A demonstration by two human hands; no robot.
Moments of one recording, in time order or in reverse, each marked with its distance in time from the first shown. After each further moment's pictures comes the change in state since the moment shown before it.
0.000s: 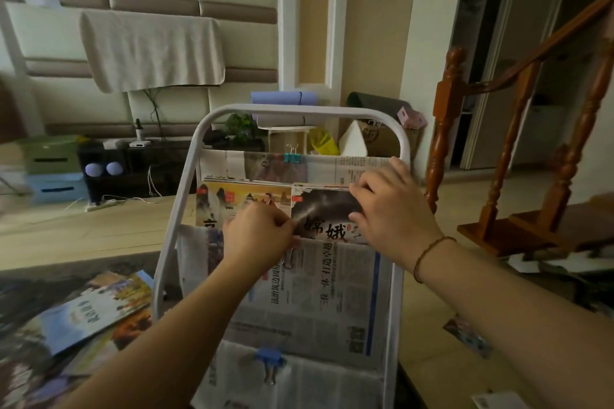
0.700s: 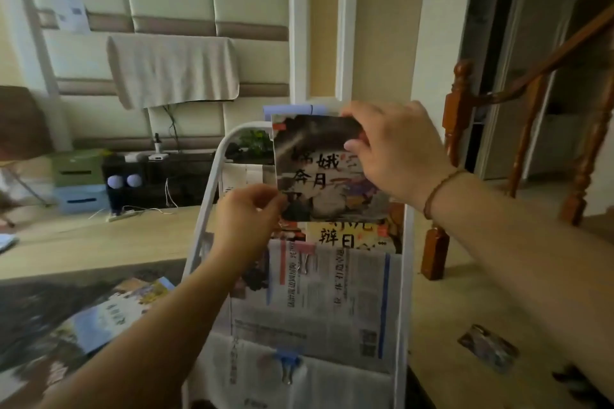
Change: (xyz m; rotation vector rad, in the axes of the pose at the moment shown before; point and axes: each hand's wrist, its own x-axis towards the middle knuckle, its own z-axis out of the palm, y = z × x) left_hand -0.015 -0.001 -0.054 -0.353 0.236 0.143; right_hand 0.055 -0.008 -0.101 0.237 0.238 -0.019
